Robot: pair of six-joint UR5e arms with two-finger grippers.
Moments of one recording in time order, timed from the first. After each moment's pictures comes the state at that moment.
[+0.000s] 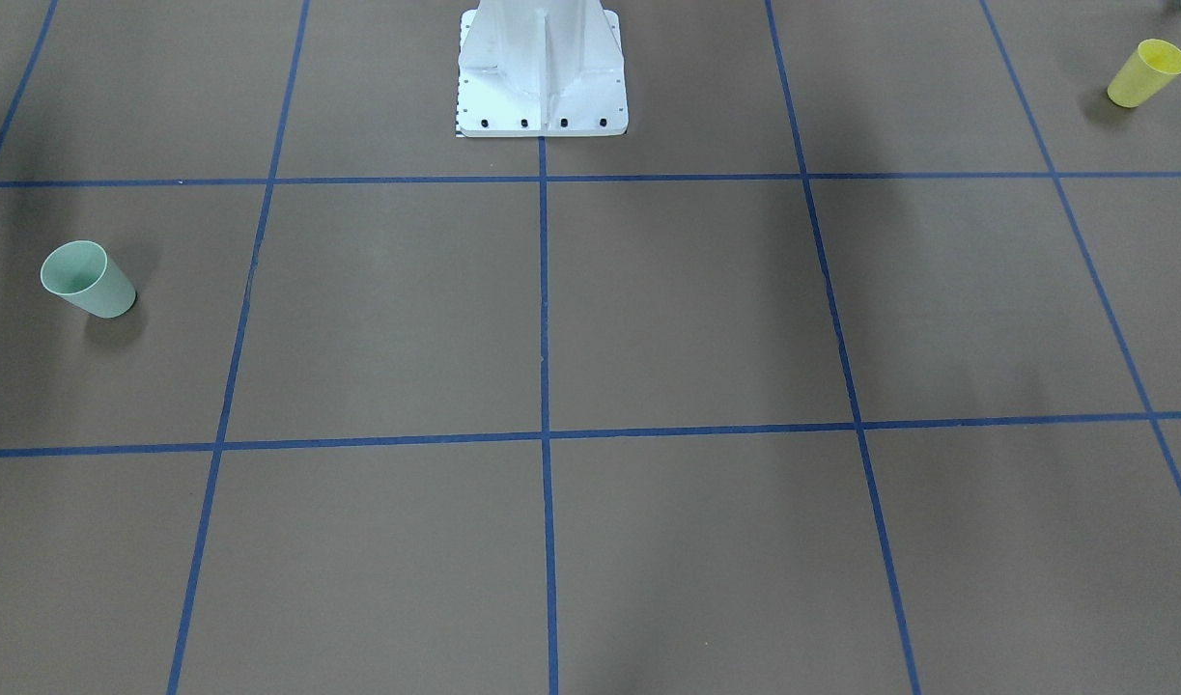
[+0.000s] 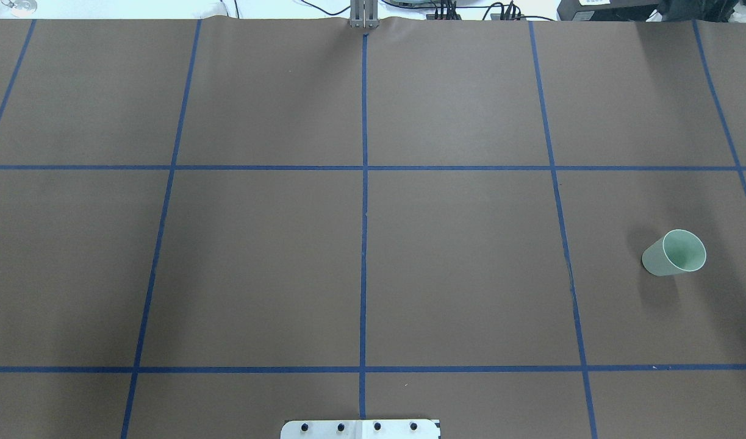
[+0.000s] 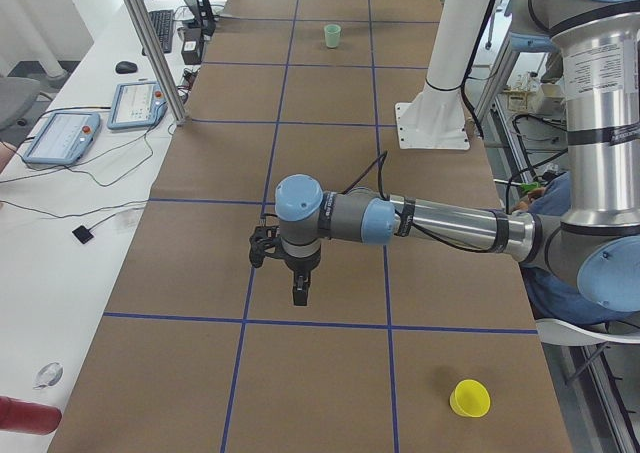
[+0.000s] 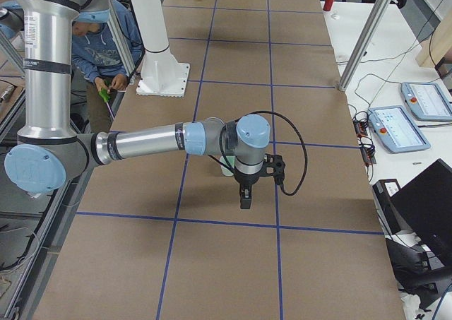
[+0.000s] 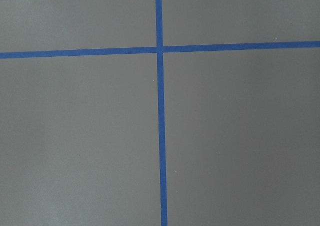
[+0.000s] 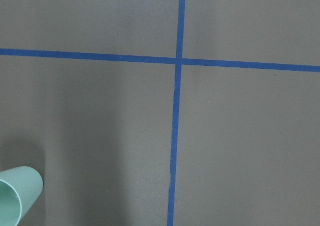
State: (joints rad) left arm -1.49 -1.41 -1.87 -1.54 -2.32 -0.10; right arm 1.54 -1.66 1.85 -1.75 2.29 0.00
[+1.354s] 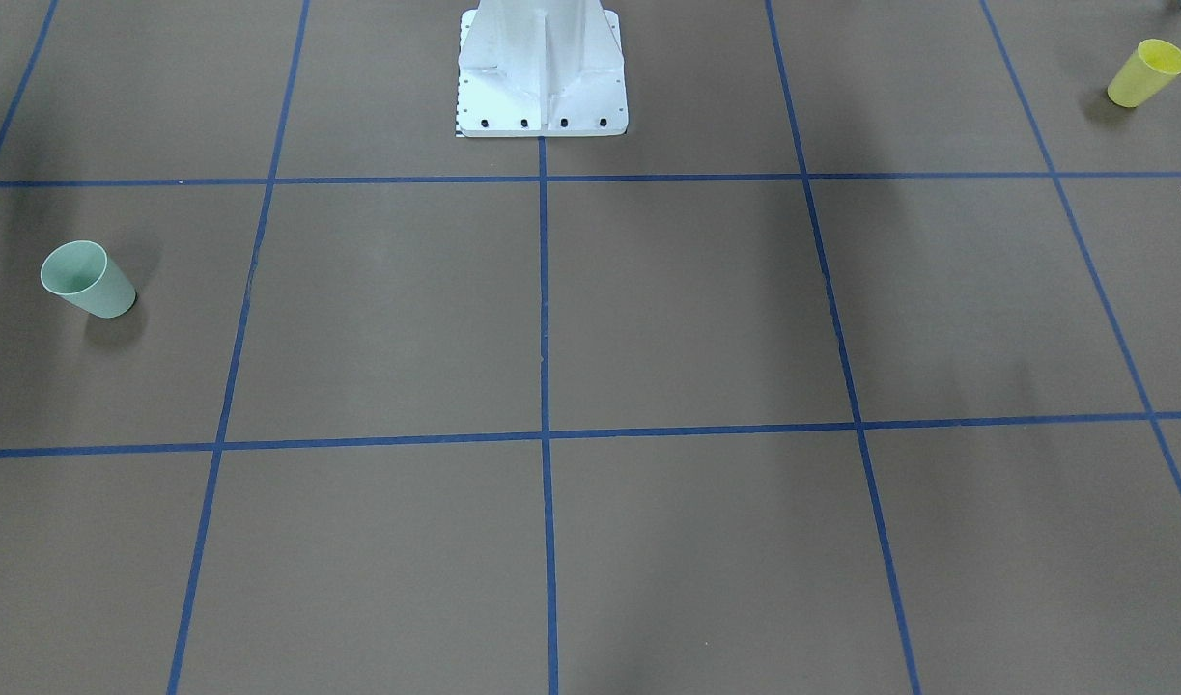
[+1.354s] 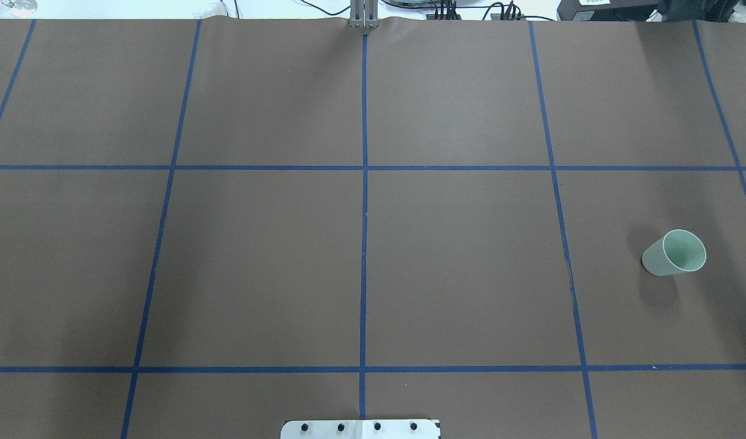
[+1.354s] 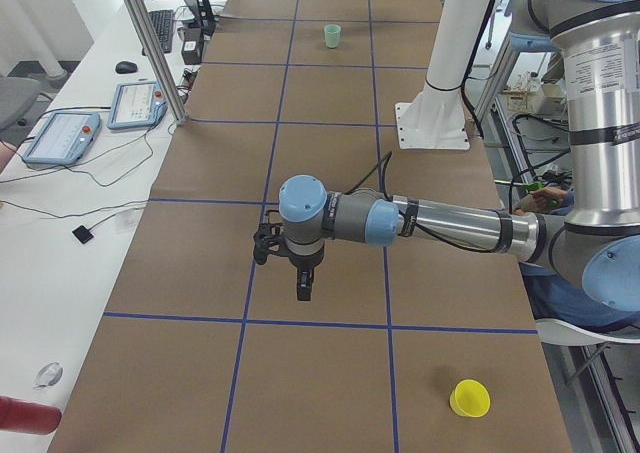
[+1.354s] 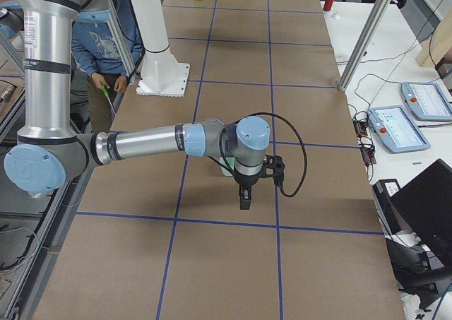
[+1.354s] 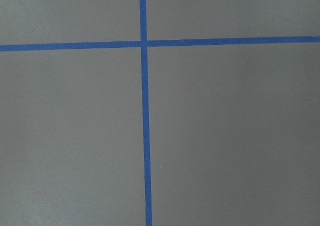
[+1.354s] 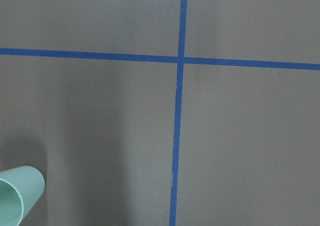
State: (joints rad) left arm -1.49 -1.39 -1.88 -1.56 -2.37 -0.12; right arm 1.54 -1.66 1.85 -1.74 2.30 0.00
